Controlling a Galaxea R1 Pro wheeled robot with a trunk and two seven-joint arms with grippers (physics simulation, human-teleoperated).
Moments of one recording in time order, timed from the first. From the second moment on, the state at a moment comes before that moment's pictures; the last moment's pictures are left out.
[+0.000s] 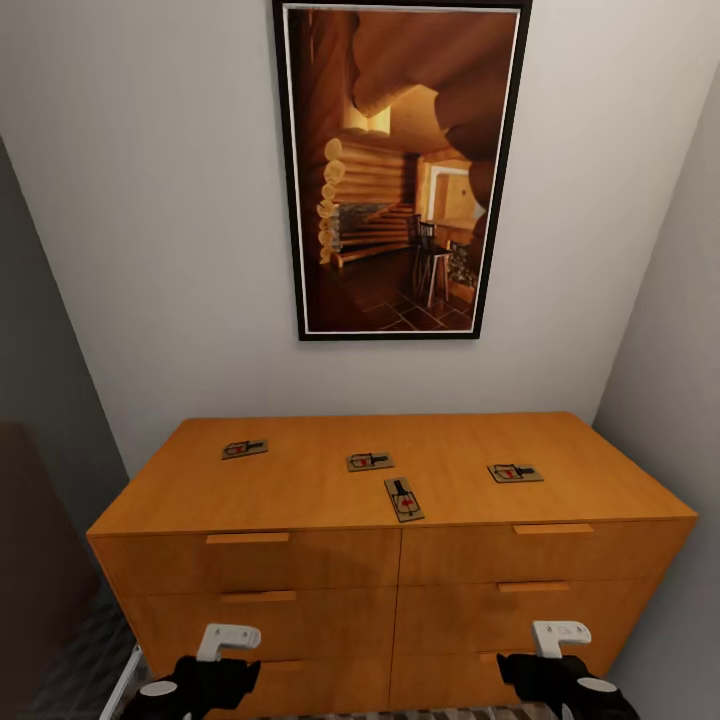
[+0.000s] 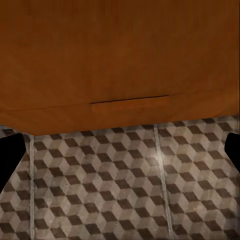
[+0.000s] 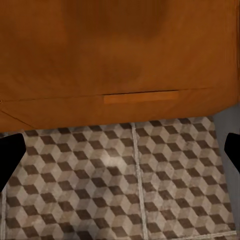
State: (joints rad) left arm 0.00 0.02 -0.06 -1.41 0.01 0.71 -0.01; right arm -0.01 -0.04 -0.07 -1.40 0.03 0.71 0.01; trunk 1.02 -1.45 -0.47
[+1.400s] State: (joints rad) left arm 0.00 0.01 -0.16 -1.50 0.00 0.81 0.00; right arm -0.01 -0.06 -0.14 -1.52 0.03 0.79 0.02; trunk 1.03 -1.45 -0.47
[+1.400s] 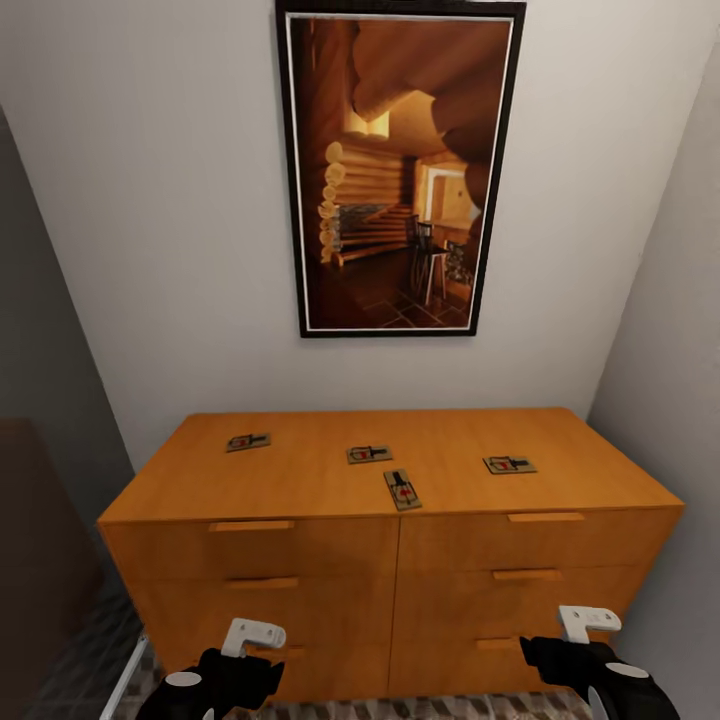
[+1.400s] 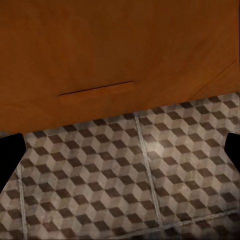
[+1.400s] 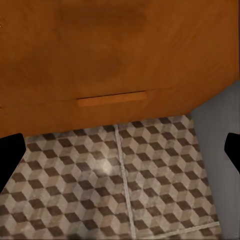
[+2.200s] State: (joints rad) left arm 0.00 0.01 -0.16 -1.50 0.00 0.81 0.00; right arm -0.01 -0.06 -0.14 -1.52 0.03 0.79 0.02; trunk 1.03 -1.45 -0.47
